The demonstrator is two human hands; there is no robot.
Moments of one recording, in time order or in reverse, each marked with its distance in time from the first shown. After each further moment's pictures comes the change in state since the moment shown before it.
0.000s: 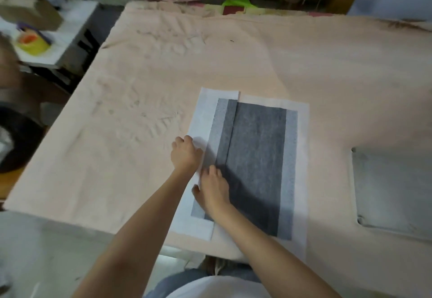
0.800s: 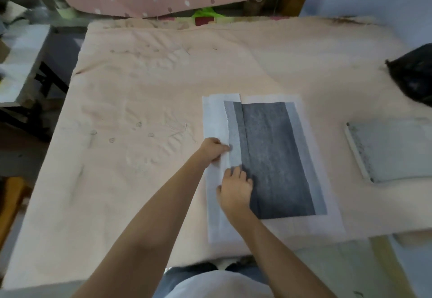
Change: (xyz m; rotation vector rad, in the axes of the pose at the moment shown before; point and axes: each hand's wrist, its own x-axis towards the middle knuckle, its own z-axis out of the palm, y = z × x) left_hand 0.055 -0.011 -0.036 -0.568 -0.665 0.117; right_hand 0.020 -0.077 0.017 -0.224 0.052 0.499
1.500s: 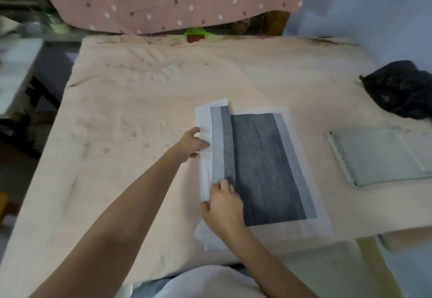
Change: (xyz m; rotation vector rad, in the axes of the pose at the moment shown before) left_hand -0.012 0.024 -0.055 -0.161 -0.065 0.101; right_hand -0.048 -0.012 -0.033 0.281 0.119 -0.146
